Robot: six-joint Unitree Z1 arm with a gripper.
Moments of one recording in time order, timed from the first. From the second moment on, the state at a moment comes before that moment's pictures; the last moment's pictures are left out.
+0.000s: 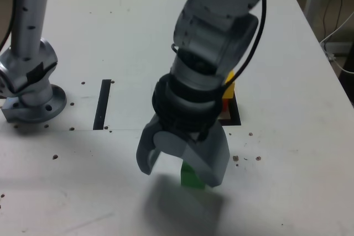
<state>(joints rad) -0.54 2.10 -1.62 1.34 -0.13 -0.16</state>
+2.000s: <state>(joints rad) -0.39 2.09 -1.85 1.58 -0.07 -0.12</state>
